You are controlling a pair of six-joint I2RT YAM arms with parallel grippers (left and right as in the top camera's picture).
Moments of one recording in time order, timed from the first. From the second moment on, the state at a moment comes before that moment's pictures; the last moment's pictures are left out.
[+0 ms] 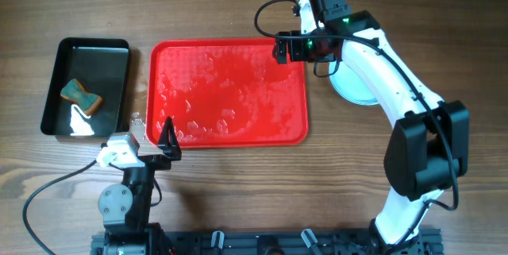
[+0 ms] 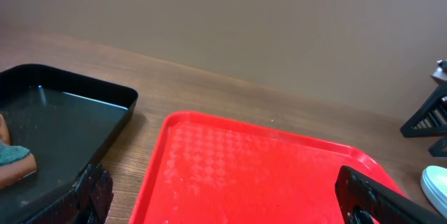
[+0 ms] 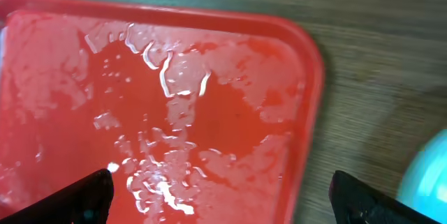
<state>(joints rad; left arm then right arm) 0.05 0.01 0.01 -0.07 0.08 -0.28 0.31 1.94 1.59 -0.77 -0.22 0.21</state>
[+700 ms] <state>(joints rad) 0.05 0.01 0.01 -0.07 0.08 -0.27 0.13 0.44 0.42 -0.03 -0.07 0.10</state>
